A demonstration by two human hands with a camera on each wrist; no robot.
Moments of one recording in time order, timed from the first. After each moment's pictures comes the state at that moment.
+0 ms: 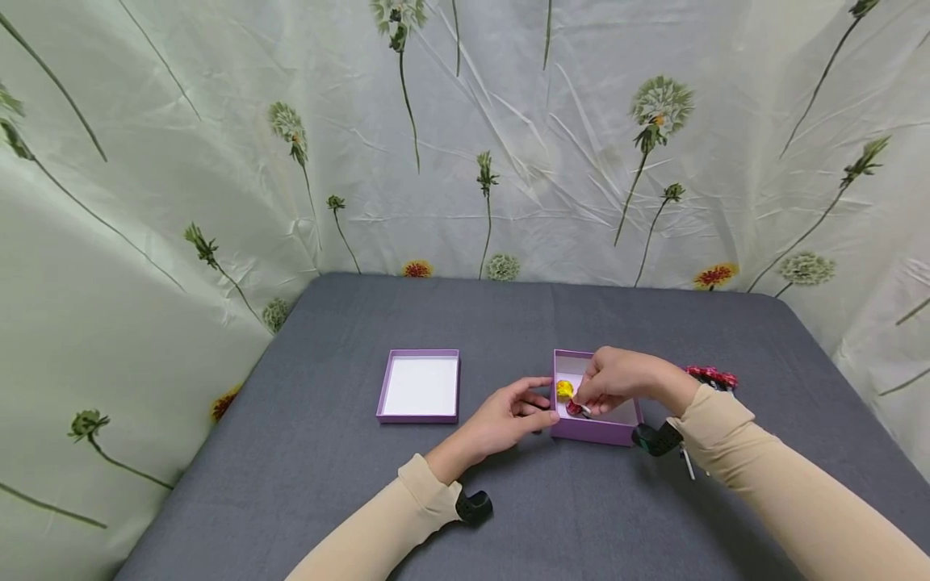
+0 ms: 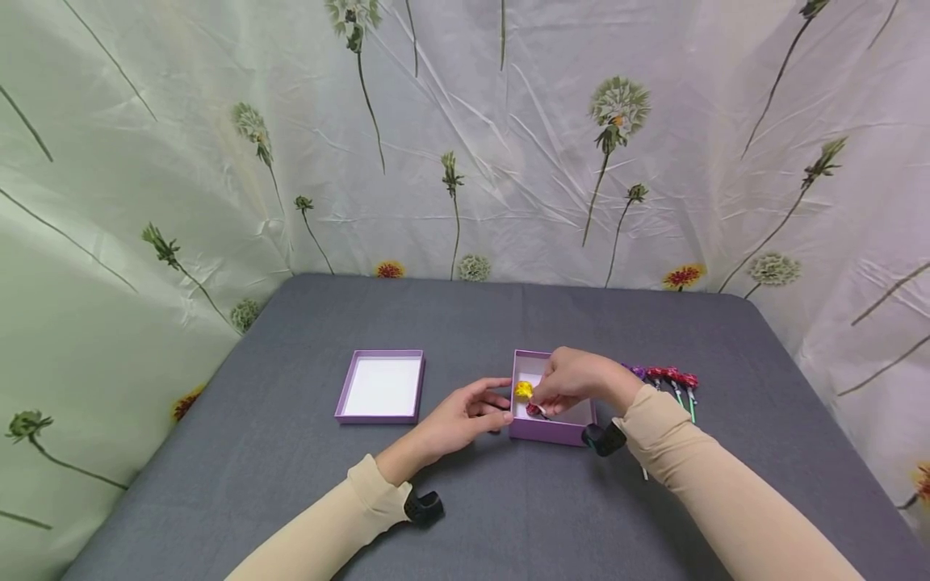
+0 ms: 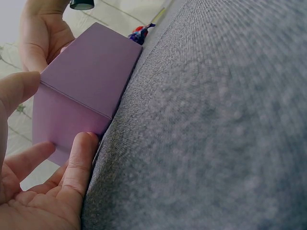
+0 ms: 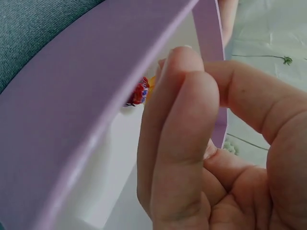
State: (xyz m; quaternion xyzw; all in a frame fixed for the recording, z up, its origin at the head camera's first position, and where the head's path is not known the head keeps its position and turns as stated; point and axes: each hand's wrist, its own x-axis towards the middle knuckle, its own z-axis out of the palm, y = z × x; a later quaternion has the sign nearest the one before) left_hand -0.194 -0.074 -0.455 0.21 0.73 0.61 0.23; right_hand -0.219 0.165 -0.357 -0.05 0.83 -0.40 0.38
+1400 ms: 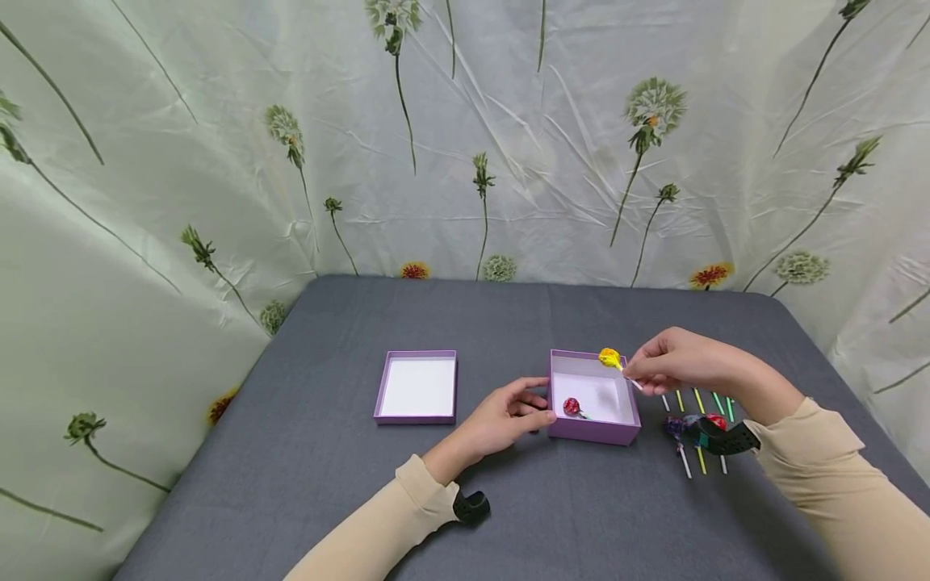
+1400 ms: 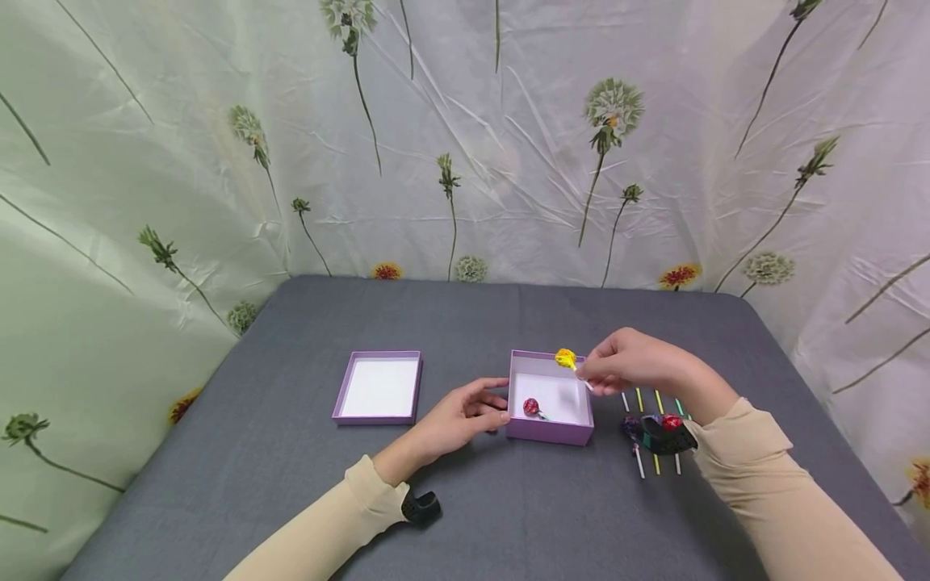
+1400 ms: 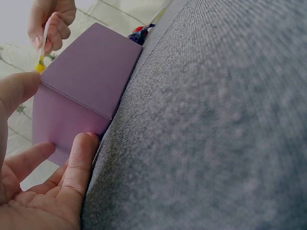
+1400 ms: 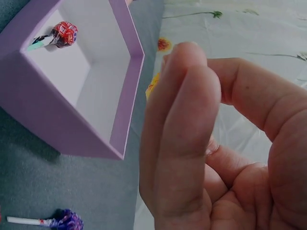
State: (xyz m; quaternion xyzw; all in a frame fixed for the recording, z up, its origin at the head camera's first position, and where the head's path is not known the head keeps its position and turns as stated) left_hand -0.193 -0.074 -0.456 0.21 0.74 0.60 0.22; right_hand -0.201 0.235 -0.323 -0.05 0.85 -0.41 0.31
